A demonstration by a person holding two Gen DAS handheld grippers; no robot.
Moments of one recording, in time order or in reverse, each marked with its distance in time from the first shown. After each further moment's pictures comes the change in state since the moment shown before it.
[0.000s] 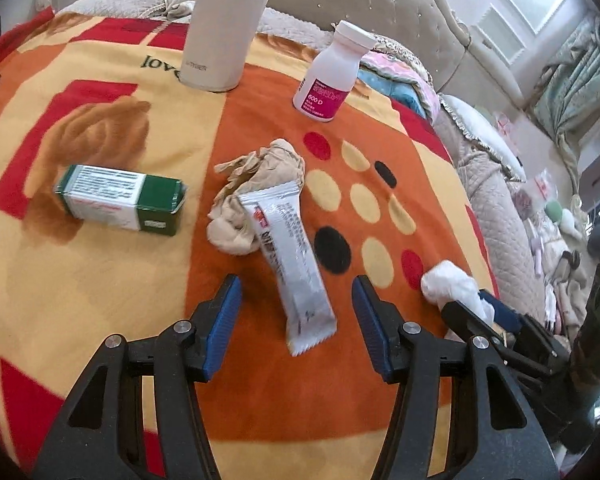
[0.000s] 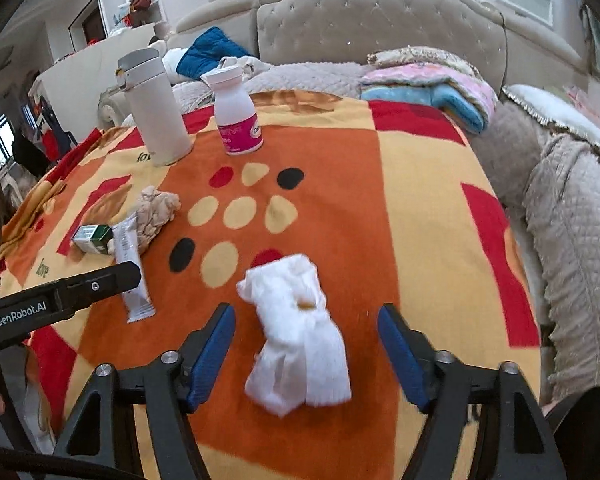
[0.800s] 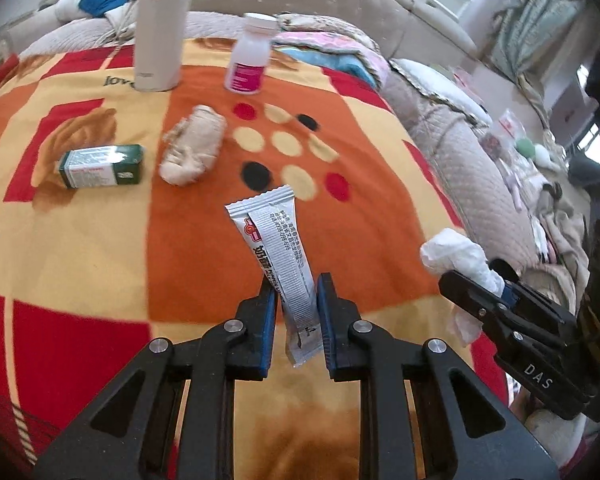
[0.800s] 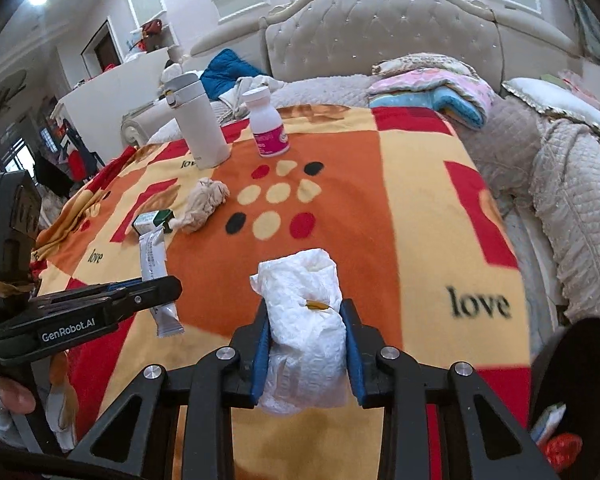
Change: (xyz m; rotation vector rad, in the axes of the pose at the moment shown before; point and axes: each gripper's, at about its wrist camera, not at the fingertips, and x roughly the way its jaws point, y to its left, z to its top) left arm -0.052 -0.051 -0.063 0.214 0.031 -0.045; right arm -0.074 0.004 -0.054 0.059 -0.058 0.083
